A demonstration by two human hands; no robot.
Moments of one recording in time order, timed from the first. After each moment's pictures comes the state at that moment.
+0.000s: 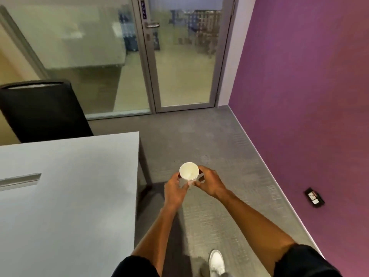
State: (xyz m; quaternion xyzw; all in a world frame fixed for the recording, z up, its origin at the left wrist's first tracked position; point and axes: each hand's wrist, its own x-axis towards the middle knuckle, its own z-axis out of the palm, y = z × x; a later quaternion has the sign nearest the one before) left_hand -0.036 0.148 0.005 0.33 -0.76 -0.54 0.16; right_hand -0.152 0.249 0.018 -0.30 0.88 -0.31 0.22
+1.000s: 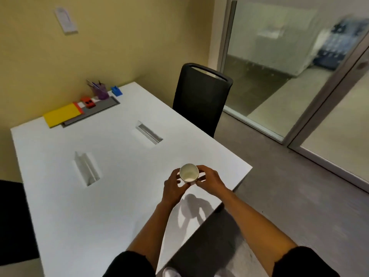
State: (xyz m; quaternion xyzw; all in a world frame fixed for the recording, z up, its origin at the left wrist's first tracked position) left_hand 0.060 -0.094 0.010 0.64 -0.56 -0.39 0.36; right_hand -0.107 -0.123 0.025 -0.66 0.60 -0.22 0.40
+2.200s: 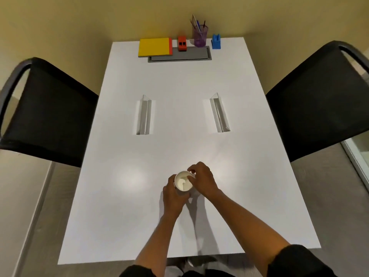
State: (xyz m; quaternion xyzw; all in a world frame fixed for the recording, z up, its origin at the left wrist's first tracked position) left_hand 0.113 -0.105 -0.079 0.84 -0.16 -0.30 0.43; right_hand 0.056 -0.235 -0.067 -0.84 0.37 0.01 0.39
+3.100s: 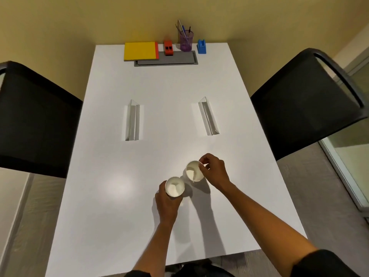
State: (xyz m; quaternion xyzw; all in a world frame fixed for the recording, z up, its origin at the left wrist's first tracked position) left_hand 0.111 -0.106 -0.093 0.84 -0.14 -0.22 0.47; right_hand 0.030 -0.283 -0.026 -0.77 0.45 -0.12 0.44
